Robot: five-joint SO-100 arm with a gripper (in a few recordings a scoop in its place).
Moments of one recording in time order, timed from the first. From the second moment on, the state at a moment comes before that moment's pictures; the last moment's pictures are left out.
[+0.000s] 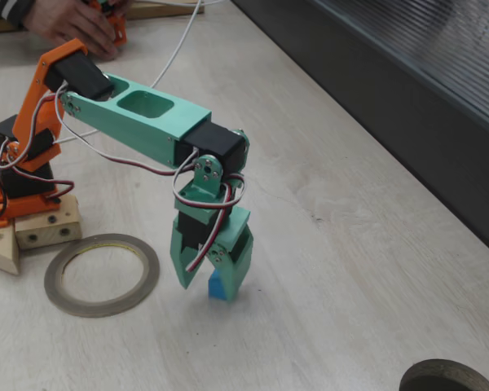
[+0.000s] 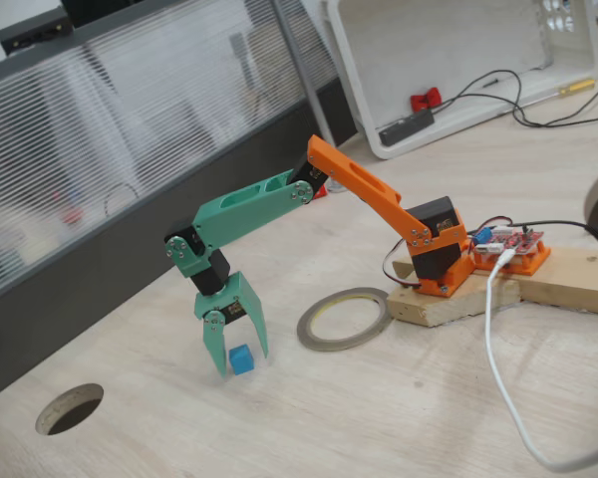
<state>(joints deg) 44.4 57.7 64.3 94.3 82.7</state>
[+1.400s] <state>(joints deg) 44.2 71.1 64.5 94.9 82.7</state>
